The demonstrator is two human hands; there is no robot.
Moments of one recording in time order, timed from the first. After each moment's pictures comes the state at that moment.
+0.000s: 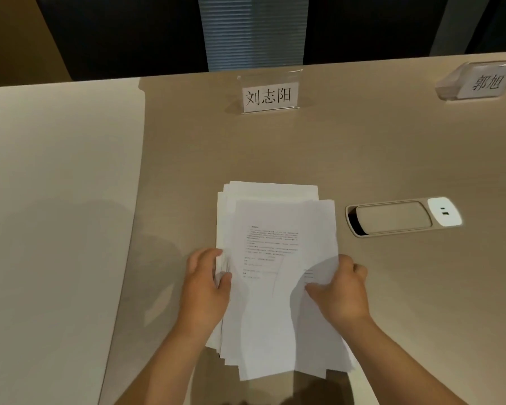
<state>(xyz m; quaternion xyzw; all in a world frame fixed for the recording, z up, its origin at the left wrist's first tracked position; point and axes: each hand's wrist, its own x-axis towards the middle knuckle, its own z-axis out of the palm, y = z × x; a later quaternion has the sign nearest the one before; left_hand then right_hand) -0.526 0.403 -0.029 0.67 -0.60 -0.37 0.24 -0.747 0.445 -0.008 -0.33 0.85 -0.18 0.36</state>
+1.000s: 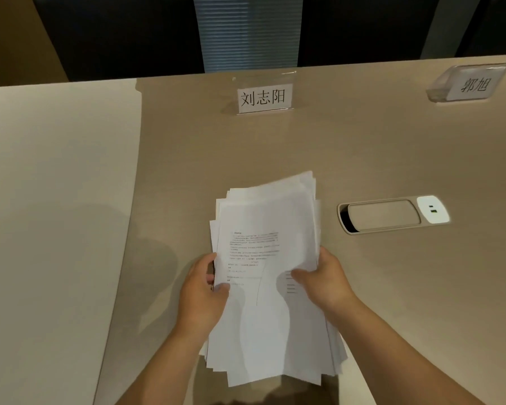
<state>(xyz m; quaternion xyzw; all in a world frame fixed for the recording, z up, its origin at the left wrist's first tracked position) -0.533 0.417 -0.024 0.69 -0.52 -0.44 0.23 -0.745 0.436 -0.001 -0.30 0.75 -0.33 0.49</state>
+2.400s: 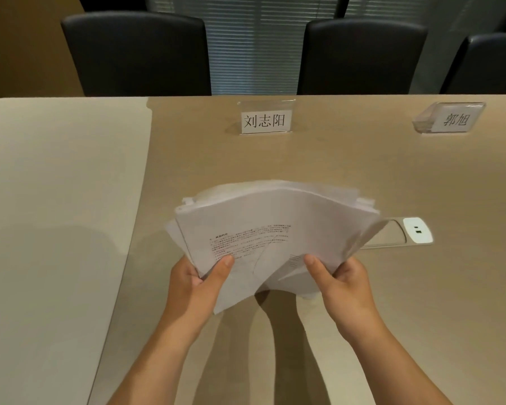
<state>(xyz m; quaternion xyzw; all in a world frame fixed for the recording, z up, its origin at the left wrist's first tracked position) -0.542 0.426 0.070 0.53 -0.46 -0.54 0.47 -0.752 0.460 0.068 -0.35 0.62 -0.54 0.46</state>
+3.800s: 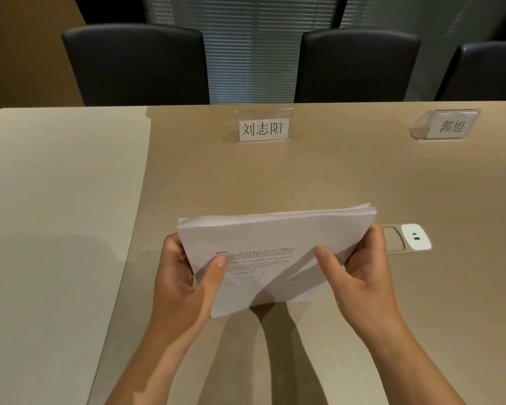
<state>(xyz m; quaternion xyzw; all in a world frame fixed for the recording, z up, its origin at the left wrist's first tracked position) -0.539 0.424 0.090 0.48 -0.50 -0.48 0.54 -0.761 0.454 0.104 -0.42 0.57 -0.59 0.40</state>
